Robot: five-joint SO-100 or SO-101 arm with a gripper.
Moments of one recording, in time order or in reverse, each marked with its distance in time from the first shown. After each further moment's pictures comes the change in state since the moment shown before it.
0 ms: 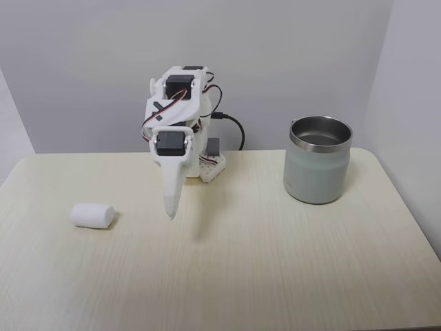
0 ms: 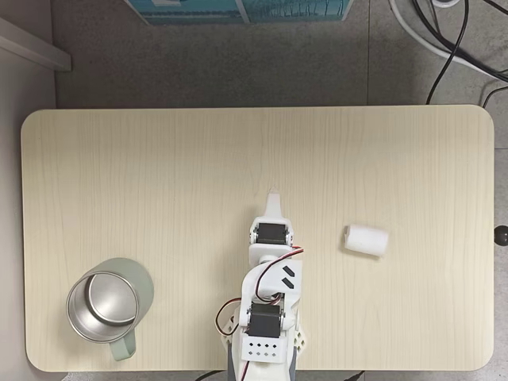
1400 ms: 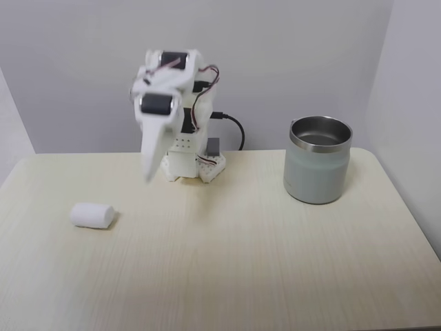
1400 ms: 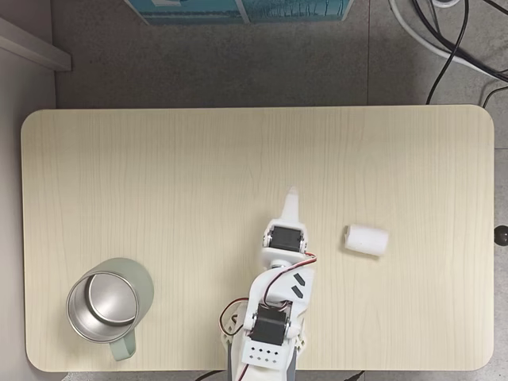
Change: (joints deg) arm 6.9 -0.1 17.0 6.9 -4.9
